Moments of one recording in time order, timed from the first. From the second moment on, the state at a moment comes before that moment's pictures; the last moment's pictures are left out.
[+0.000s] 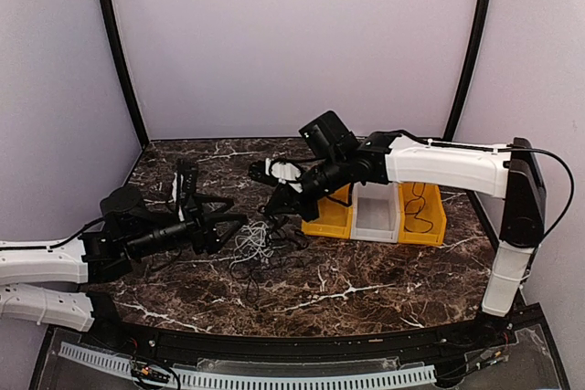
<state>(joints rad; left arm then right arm) -0.88 0.90 0.42 0.42 0.16 -0.33 0.94 1.85 1.53 -0.47 -0.50 -0.57</state>
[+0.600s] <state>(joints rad) -1.00 1.49 0.43 1.04 -0.09 -0.07 0.93 1.80 1.66 -0.49 -0.63 -0.40</state>
